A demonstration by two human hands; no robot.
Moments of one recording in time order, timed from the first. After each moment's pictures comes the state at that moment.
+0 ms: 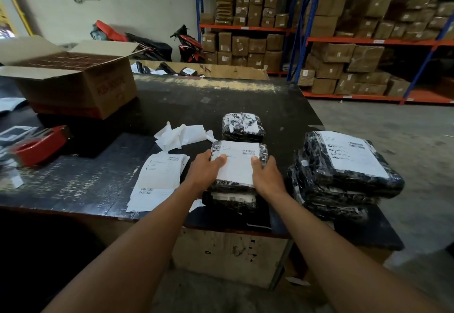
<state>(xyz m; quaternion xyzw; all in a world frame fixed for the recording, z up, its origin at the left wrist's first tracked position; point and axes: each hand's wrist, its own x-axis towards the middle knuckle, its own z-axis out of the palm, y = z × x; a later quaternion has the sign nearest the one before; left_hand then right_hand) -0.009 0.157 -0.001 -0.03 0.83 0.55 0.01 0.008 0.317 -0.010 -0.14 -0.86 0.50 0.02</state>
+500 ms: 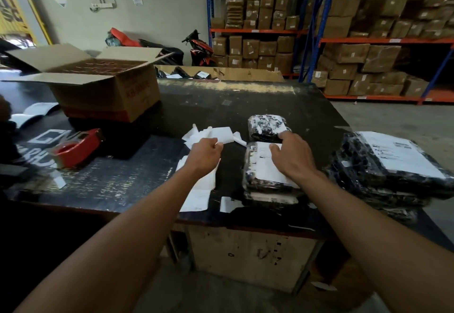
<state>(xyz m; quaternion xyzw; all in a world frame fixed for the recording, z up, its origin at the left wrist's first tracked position) -0.024 0.064 0.028 0.00 0.92 0.39 -0.06 -0.008 0.272 0.038 -0.05 -0.95 0.26 0.14</state>
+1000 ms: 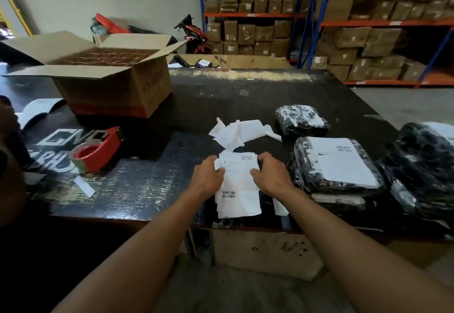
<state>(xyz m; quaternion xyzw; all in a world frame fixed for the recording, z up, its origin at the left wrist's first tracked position) -0.045 -0.056 -0.039 -0.02 0.92 0.39 0.01 -0.030 0.114 -0.024 -0.07 -0.95 0.31 0.00</state>
